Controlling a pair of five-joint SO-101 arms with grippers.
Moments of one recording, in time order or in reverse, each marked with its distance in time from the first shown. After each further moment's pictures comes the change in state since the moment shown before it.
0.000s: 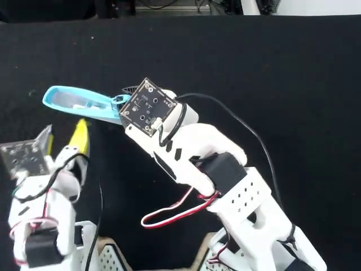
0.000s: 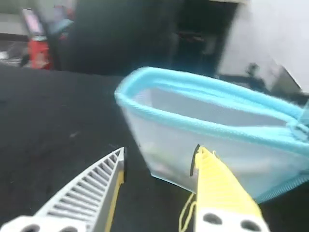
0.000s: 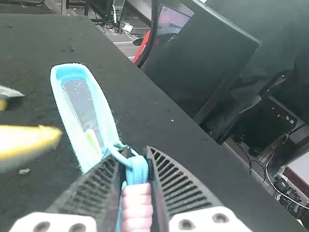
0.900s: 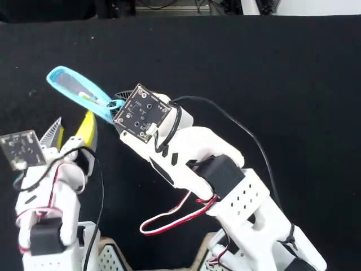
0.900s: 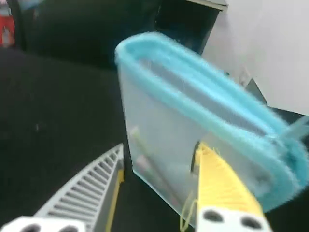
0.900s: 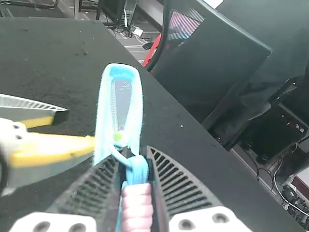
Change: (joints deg) left arm 3.8 2.5 3.2 -6.4 9.5; right arm -2.6 0.0 -1.0 1.0 0.0
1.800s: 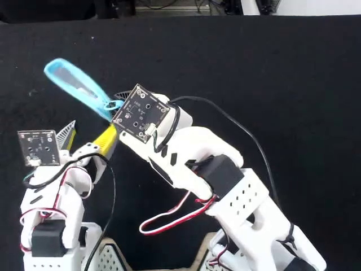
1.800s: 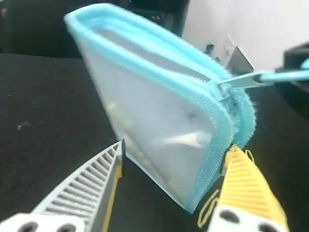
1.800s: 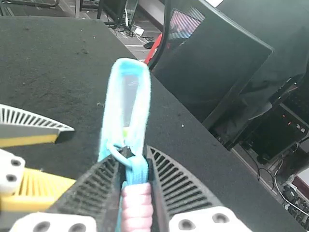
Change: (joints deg) left arm 4.5 -0.5 0.4 2.3 -5.5; right arm -0.2 0.1 0.0 0.0 0.0
